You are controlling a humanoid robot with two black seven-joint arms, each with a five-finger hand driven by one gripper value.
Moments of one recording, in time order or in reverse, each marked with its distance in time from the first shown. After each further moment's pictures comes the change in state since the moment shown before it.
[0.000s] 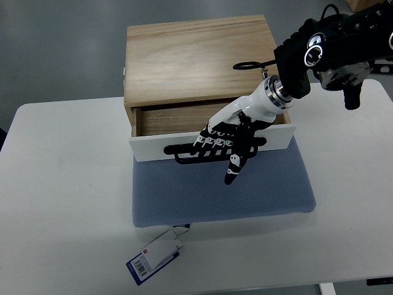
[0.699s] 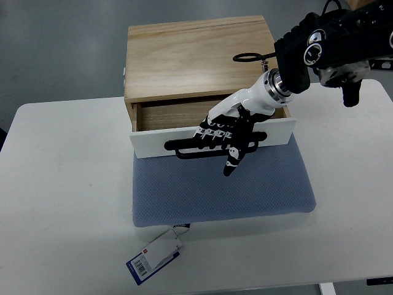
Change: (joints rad) left arm 0.000 0.000 0.000 0.000 0.000 0.000 0.000; right arm 0.017 -0.002 0.000 0.000 -0.022 -0.064 -0.003
